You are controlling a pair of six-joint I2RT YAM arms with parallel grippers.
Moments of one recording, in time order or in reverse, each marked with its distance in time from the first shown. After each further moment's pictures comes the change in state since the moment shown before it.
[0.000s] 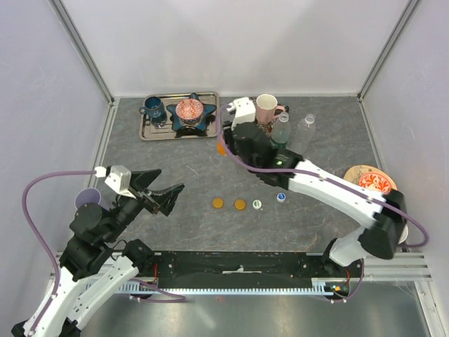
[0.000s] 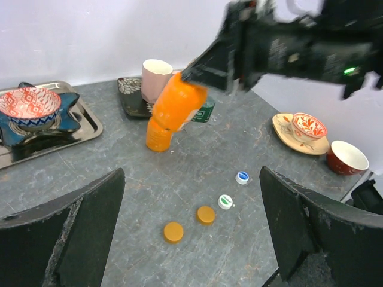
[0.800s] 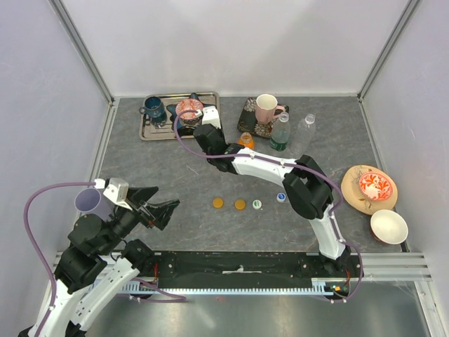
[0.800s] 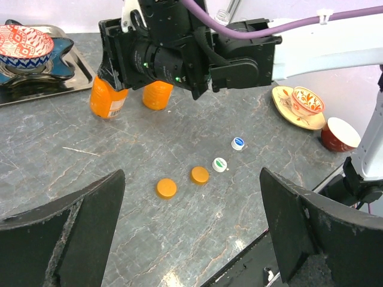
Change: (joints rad) left arm 0.000 -0.179 -0.050 -0.231 -0.002 -0.097; right arm -0.048 0.666 0.245 0.241 0.117 0.024
